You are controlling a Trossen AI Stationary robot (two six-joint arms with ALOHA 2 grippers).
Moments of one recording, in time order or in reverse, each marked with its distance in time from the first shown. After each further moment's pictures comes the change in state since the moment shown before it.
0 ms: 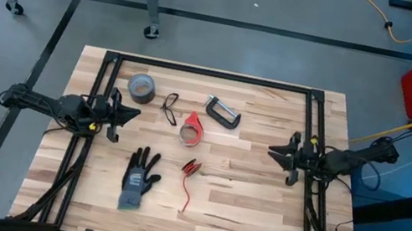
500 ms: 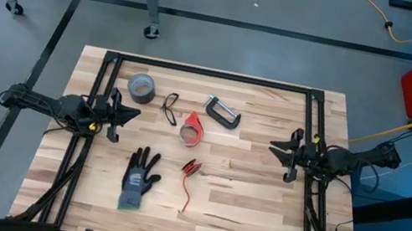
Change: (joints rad) left arm 0.000 0.000 0.000 0.000 0.000 0.012; right arm -0.071 0.000 -0.041 0.156 -0.019 -0.191
